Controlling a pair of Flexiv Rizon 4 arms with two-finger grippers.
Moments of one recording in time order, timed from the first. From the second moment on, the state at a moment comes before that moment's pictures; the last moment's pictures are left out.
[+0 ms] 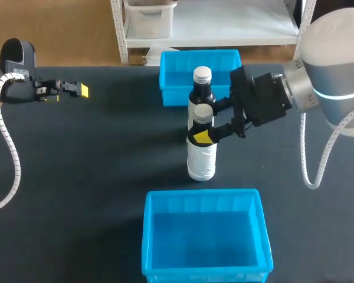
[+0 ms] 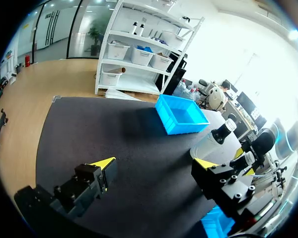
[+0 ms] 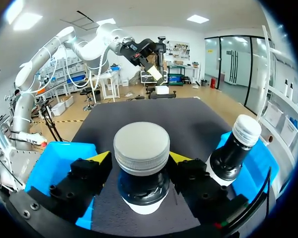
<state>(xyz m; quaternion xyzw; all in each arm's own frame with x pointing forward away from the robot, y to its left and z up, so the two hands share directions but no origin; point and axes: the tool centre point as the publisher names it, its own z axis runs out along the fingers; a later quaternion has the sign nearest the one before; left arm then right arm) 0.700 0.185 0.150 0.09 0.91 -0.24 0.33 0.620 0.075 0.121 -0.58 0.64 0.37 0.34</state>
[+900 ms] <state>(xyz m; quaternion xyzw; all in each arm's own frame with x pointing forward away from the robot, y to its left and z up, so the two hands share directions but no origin) 0.700 0.185 0.150 0.09 0.91 -0.24 0.33 0.620 0.074 0.121 -0.58 0.64 0.37 0.34</state>
